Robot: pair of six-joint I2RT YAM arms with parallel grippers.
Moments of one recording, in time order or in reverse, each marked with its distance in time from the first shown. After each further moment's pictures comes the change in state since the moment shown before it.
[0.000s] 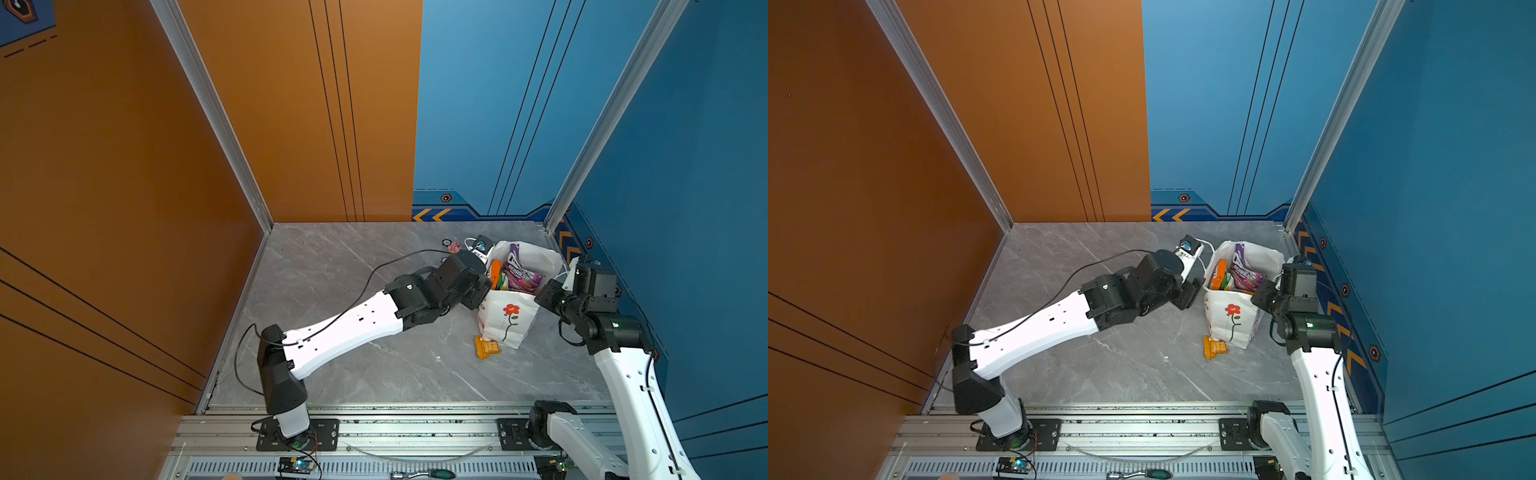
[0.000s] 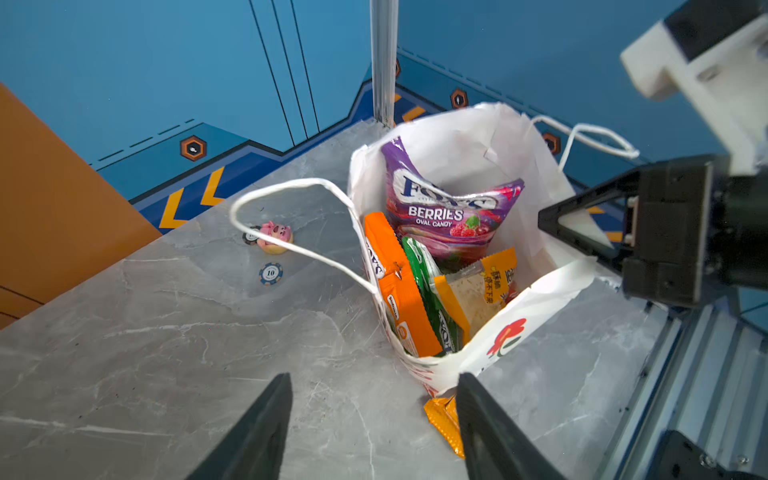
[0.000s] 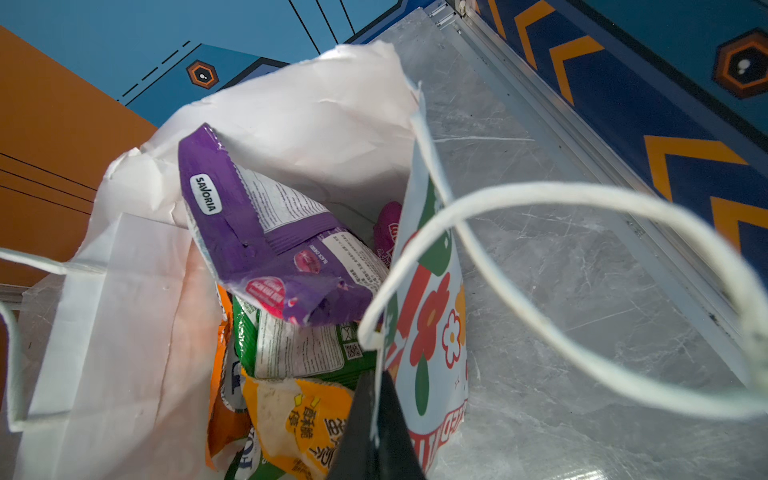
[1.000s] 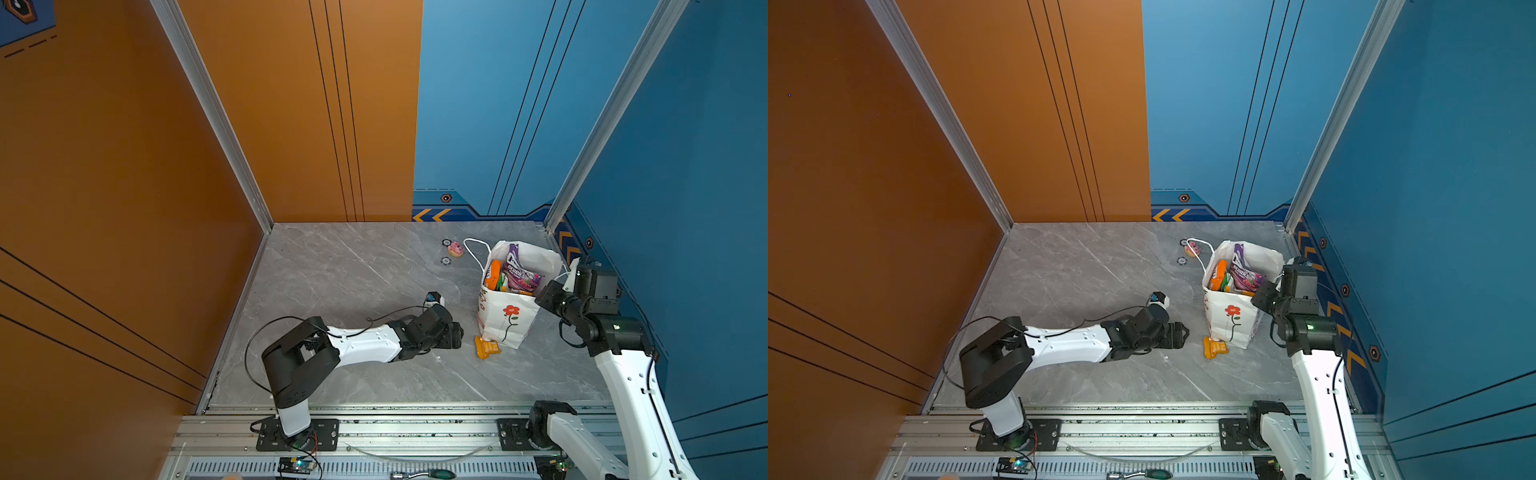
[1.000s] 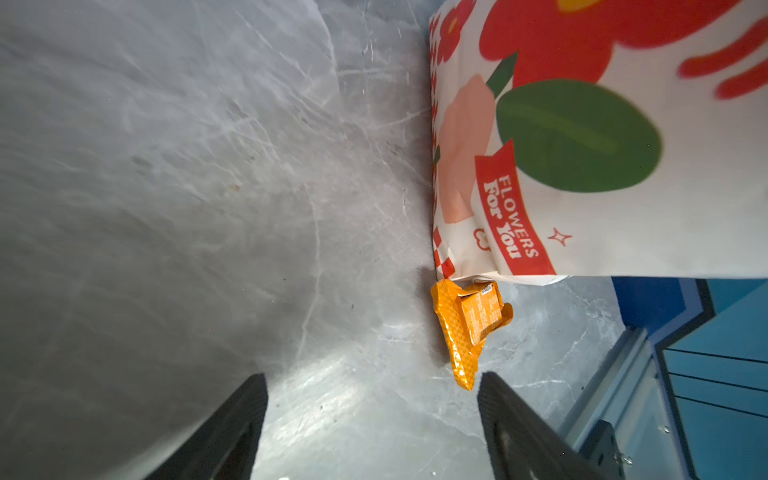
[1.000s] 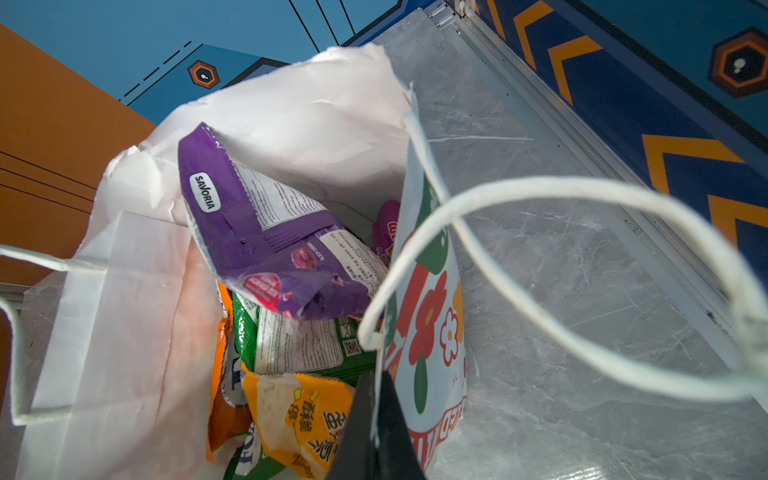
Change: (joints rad) left arm 0.081 0.119 -0.690 0.579 0.331 -0.706; right arm 0.000 -0.013 -0.002 -0.008 0.000 0.000
